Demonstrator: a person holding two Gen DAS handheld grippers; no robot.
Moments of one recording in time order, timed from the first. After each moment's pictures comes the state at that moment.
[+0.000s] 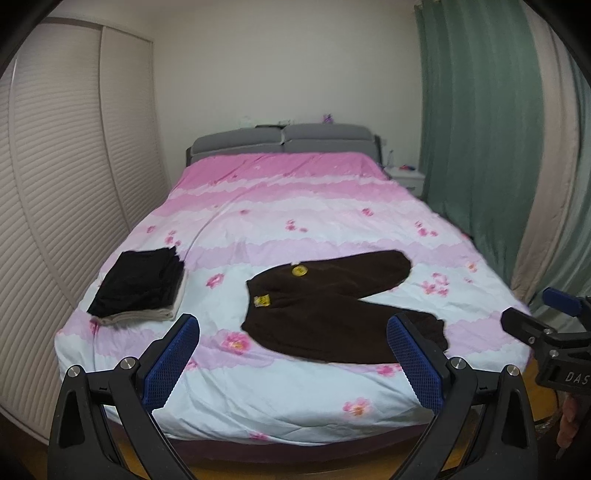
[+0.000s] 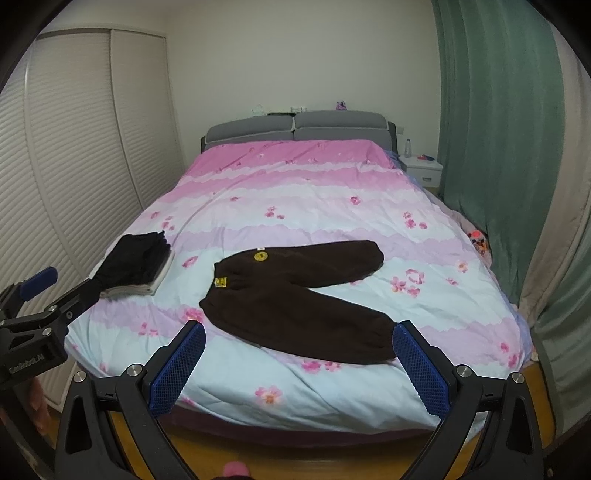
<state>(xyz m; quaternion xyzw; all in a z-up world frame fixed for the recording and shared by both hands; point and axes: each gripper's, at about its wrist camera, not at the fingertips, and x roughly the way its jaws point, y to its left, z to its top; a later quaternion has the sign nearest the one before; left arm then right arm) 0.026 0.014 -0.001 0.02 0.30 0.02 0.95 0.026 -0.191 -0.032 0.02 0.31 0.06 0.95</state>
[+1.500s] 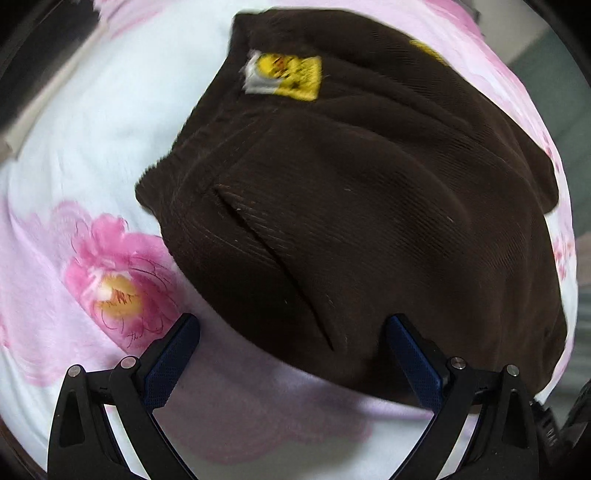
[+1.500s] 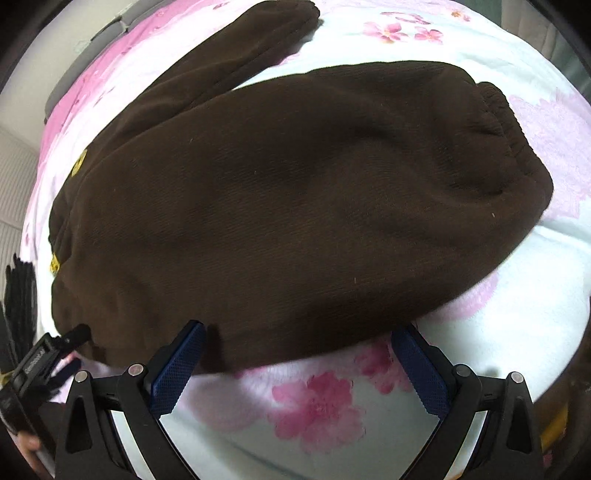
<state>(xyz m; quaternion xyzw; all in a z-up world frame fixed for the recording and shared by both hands) 0.349 0.111 -0.398 -0.15 0.63 0.02 0.76 0.274 -0.204 -0.397 0.24 0.55 -0.10 0.79</state>
